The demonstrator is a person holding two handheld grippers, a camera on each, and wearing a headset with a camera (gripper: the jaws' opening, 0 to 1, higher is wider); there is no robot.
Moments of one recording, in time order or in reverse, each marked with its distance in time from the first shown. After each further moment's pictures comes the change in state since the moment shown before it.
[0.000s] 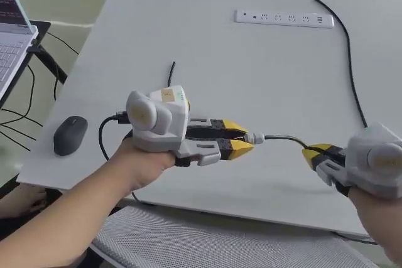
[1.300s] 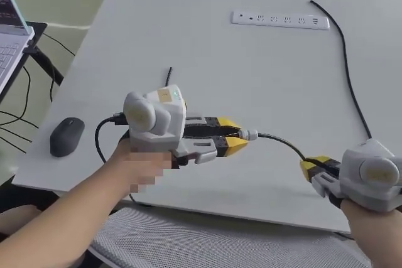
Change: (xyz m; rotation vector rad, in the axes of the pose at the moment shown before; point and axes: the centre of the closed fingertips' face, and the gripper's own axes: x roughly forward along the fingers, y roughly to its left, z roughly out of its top) left arm -0.003 0.009 0.000 0.016 0.007 0.054; right arm -0.007 0.009 -0.013 -0.001 -0.010 -0.016
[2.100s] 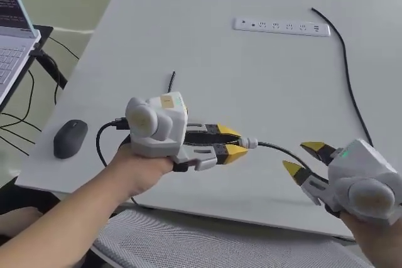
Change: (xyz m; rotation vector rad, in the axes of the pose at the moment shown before) left arm -0.006 -0.008 -0.004 -0.004 0.016 -0.013; right arm -0.023 0.057 0.061 -0.464 -0.095 0.069
